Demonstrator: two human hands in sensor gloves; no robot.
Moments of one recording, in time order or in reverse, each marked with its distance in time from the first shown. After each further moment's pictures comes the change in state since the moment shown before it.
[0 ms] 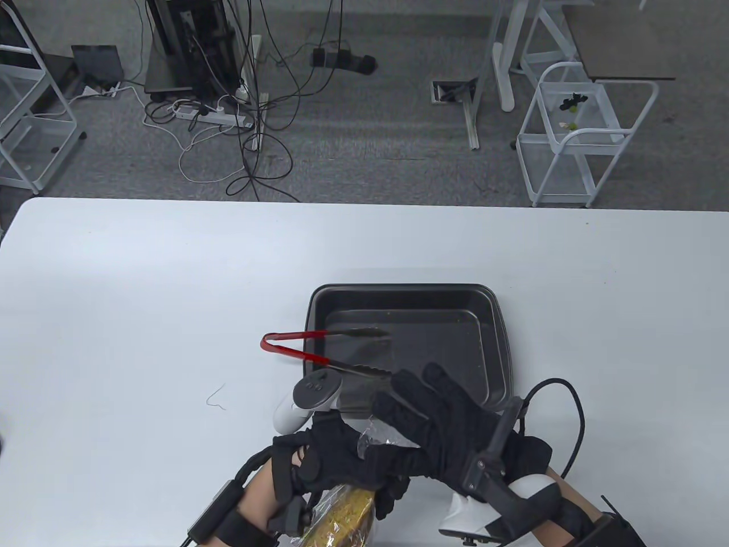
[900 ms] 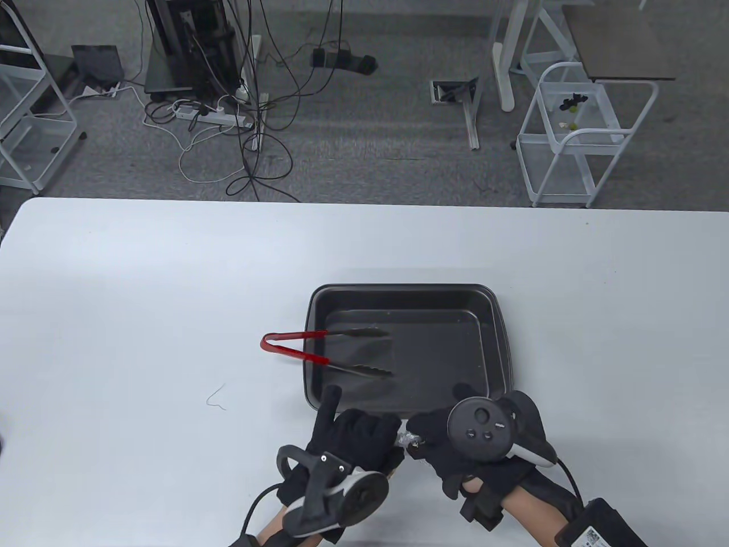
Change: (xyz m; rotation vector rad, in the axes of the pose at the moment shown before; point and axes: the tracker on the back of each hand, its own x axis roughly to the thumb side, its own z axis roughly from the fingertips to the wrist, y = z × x) left_hand 0.037 -0.080 -0.003 1.059 0.521 -1.805; right_hand -0.046 0.064 0.025 0.369 0.913 -0.960
